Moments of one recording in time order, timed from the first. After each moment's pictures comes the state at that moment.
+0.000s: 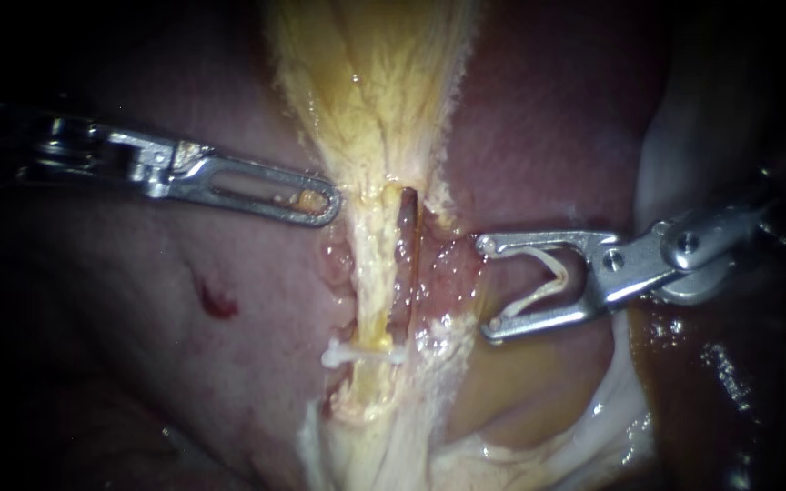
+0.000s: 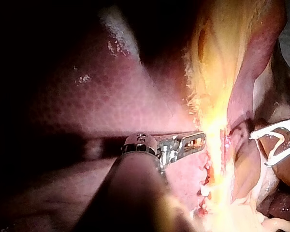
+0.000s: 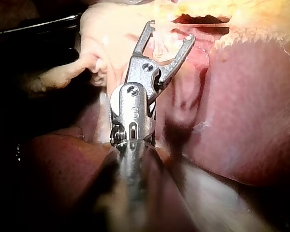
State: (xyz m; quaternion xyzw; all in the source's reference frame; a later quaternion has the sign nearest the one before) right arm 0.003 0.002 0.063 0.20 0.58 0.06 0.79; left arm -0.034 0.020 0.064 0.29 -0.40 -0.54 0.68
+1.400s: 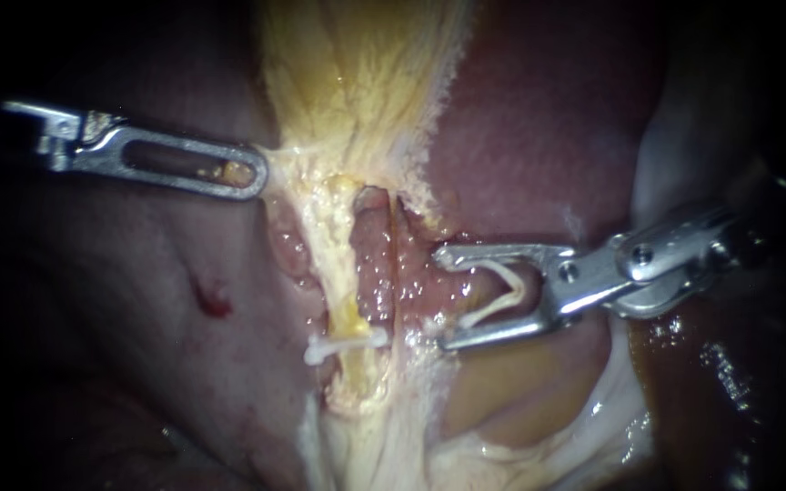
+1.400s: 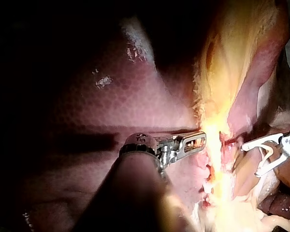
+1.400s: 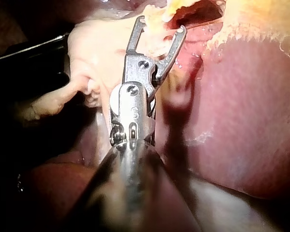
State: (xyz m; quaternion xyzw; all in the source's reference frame) right arm 0.009 -0.001 0.065 0.24 0.59 0.08 0.77; left arm -0.029 0.021 0.058 0.28 -0.41 -0.55 0.67
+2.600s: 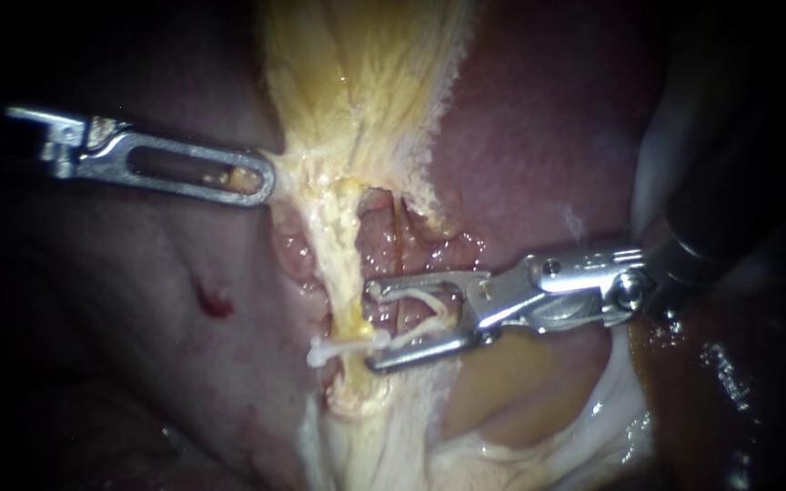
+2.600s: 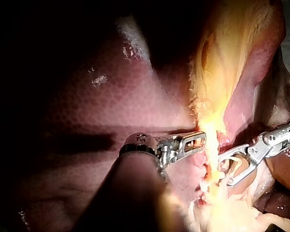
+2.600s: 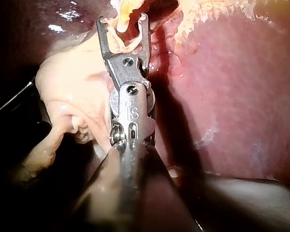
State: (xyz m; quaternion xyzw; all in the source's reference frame) right arm 0.013 -0.002 0.071 0.32 0.58 0.12 0.74; left arm -0.029 0.020 0.057 0.28 -0.41 -0.56 0.67
